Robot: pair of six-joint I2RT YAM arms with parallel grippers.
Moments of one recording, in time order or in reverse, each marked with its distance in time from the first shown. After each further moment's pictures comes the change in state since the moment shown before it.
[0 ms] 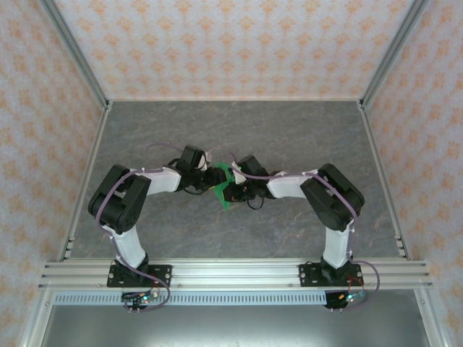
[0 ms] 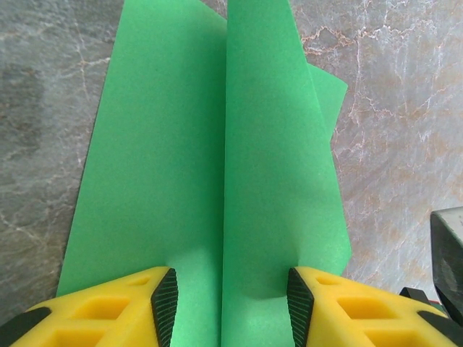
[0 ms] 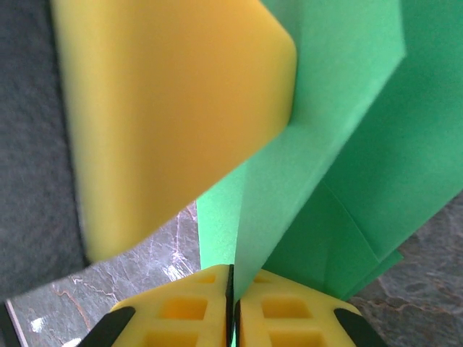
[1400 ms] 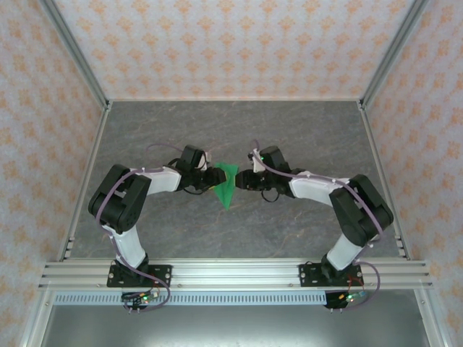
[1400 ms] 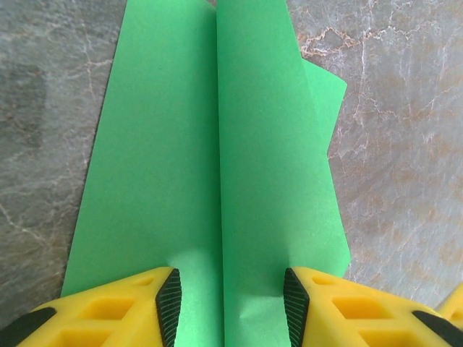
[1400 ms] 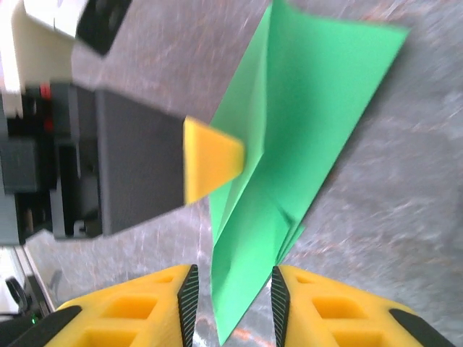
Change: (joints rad) left arm 0.002 0.005 0.004 -0.005 -0.002 -0.001; right arm -0.145 -0.232 -0.117 0.047 -0.011 0.046
